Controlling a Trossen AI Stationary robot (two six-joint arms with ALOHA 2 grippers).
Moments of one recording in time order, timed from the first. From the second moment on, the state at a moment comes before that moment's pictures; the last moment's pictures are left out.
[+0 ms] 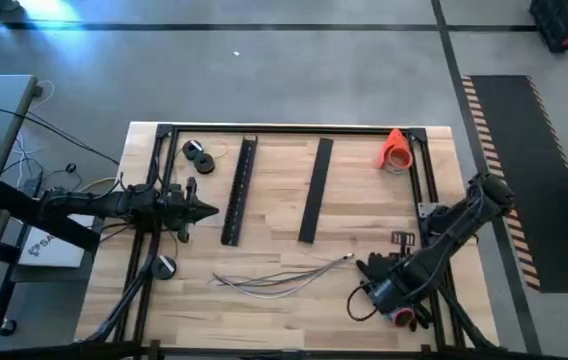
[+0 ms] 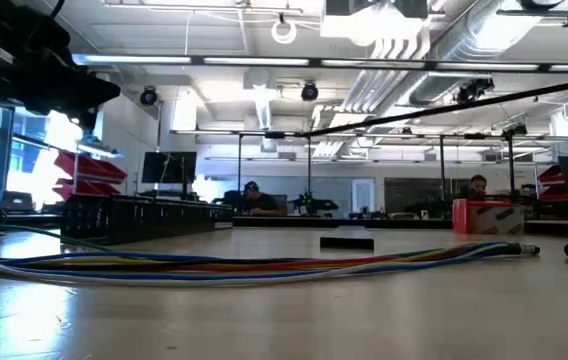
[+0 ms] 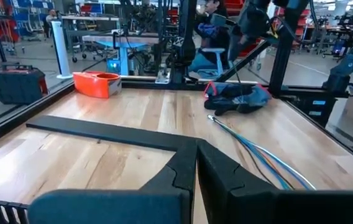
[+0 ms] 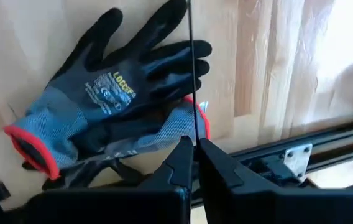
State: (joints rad) left arm -0.07 0.08 0.01 0.03 -0.10 0.01; right arm 0.78 1.65 1.39 -1.56 0.08 0.94
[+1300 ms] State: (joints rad) left arm -0.52 1.27 0.65 0.47 -0.46 -0.45; right arm 0.99 1.70 1.39 -1.52 0.23 1.22
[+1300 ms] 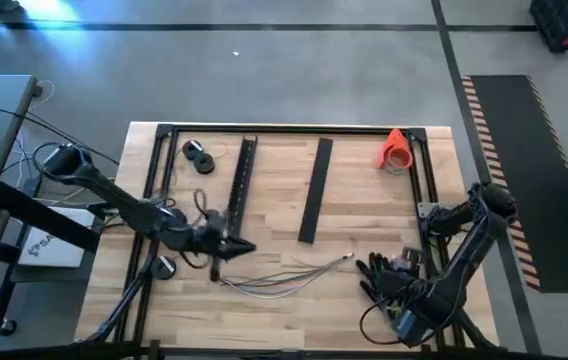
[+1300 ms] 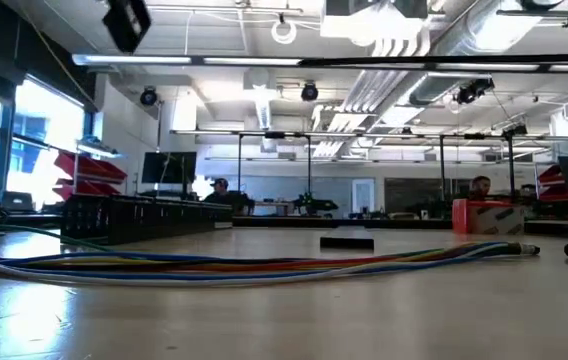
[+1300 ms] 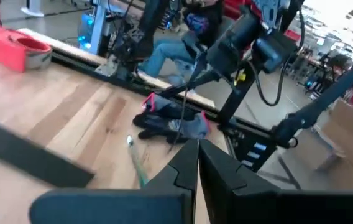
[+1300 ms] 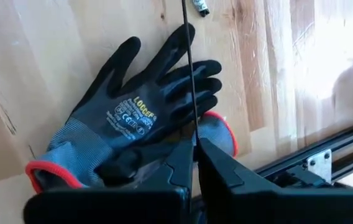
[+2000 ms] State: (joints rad) left arm -0.51 1.77 1.14 -0.27 0.01 -0.47; right arm 1.06 1.70 1.39 -1.51 0.29 1.35
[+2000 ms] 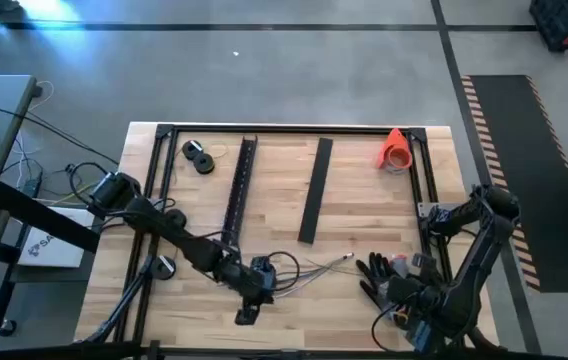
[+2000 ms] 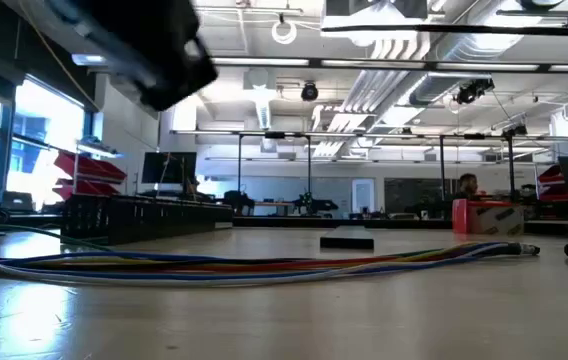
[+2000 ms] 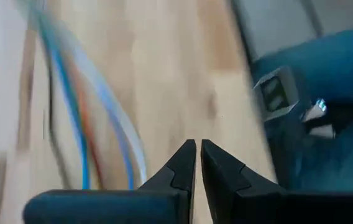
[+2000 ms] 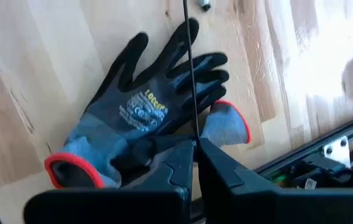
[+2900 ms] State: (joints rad) left arm -0.53 1.89 1.14 -0.53 -0.04 -0.47; right arm 1.06 1.70 1.39 -1.50 0.32 1.35
